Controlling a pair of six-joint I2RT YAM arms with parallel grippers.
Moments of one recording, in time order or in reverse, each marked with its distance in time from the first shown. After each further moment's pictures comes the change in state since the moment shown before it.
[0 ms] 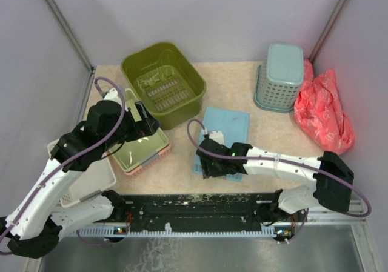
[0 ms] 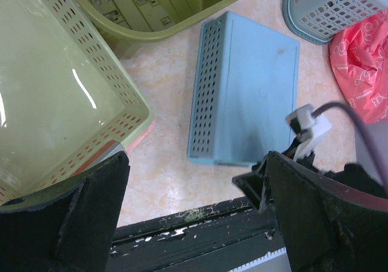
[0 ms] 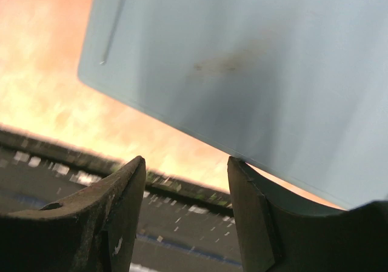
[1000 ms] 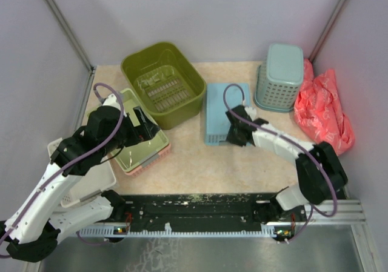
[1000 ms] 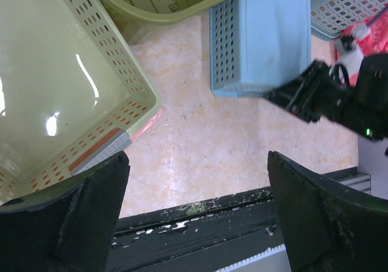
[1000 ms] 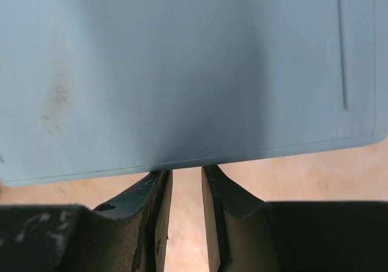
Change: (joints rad) left arm 0.000 -0.045 -0.071 -0.006 0.000 -0.035; right arm -0.536 0.059 -0.091 0.200 -0.021 0.011
